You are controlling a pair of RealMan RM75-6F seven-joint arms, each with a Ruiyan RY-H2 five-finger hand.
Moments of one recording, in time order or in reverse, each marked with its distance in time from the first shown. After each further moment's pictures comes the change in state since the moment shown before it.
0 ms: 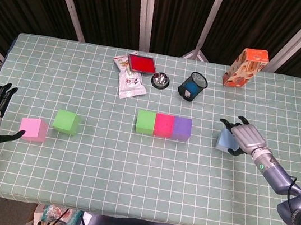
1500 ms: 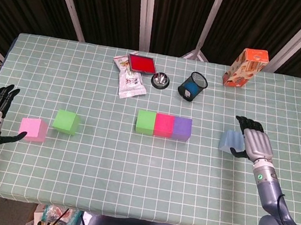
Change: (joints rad) left arm 0.001 0.013 0.007 -0.015 0.011 -0.015 -0.027; right arm -0.107 0.061 0.140 -0.494 0.778 0.256 -0.614
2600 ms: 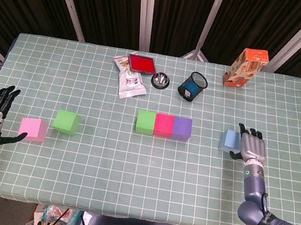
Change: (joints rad) left arm 0.000 0.002 0.001 -0.001 -0.007 -0.009 -0.008; right arm 0.053 -0.195 0.022 0.152 0.318 0.027 -0.241
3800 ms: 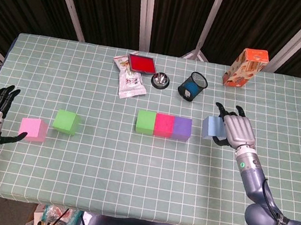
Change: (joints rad) left arm -0.002 -0.003 -0.001 0.001 -0.005 -0.004 0.001; right arm 0.062 0.218 0.077 -0.268 -0.248 -0.057 0.039
